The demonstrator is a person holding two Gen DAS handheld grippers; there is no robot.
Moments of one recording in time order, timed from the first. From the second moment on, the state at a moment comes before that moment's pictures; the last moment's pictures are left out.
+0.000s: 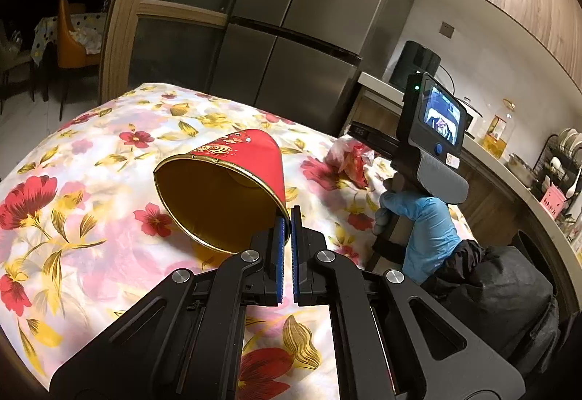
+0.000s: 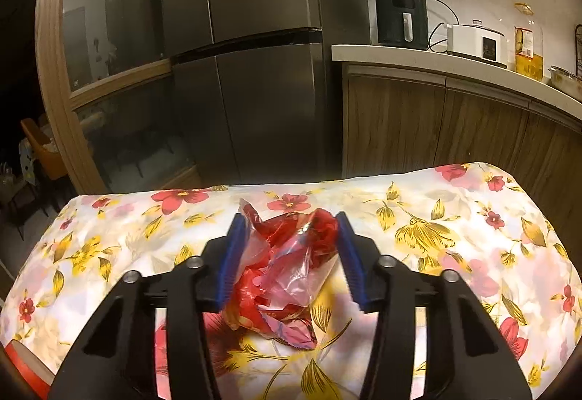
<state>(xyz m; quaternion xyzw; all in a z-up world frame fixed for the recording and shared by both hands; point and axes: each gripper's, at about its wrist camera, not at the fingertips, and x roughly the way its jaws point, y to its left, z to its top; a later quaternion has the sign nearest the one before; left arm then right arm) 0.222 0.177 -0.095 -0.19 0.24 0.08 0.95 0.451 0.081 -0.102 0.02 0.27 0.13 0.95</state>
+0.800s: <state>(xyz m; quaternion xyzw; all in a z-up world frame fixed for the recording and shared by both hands) 0.218 0.138 -0.066 -0.15 0.22 0.06 0.96 0.376 -0.002 -0.064 0.04 0.22 0.17 0.96</state>
